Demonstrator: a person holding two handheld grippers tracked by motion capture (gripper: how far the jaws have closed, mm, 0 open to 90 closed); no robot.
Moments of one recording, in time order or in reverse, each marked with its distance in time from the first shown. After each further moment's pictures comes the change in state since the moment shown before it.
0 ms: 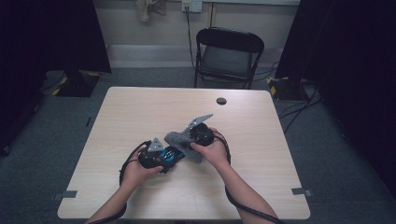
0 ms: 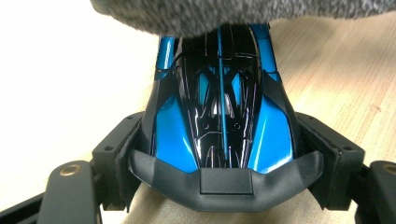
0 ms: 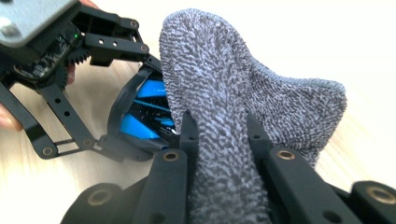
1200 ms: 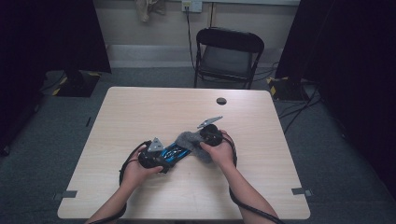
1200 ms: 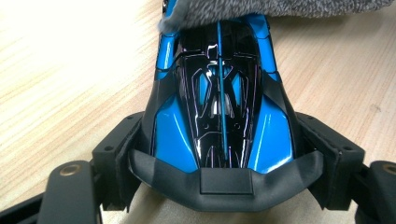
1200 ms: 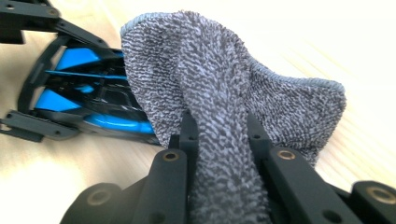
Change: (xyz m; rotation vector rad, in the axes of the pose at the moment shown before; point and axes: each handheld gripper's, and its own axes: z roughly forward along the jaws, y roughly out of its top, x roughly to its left) left arm 0.000 0.000 0.000 0.000 0.000 0.000; right arm -0.032 -0.034 0.000 0.044 -0.130 0.132
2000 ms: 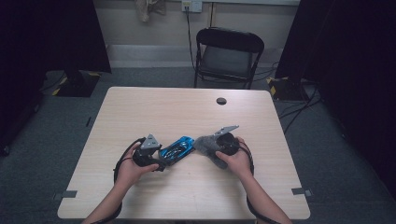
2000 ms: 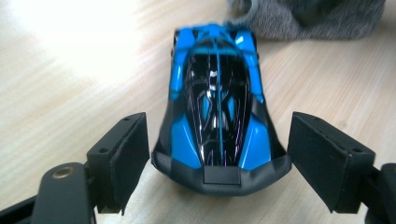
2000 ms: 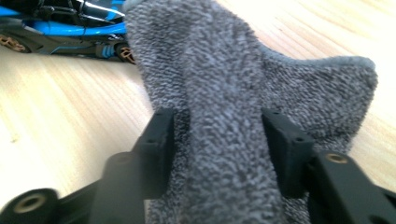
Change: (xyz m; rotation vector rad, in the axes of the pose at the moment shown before) left arm 0.005 0.013 -0.029 -0.068 -0.003 -0.036; right arm -0.020 -0.048 -0.023 0.021 -0.075 -0.033
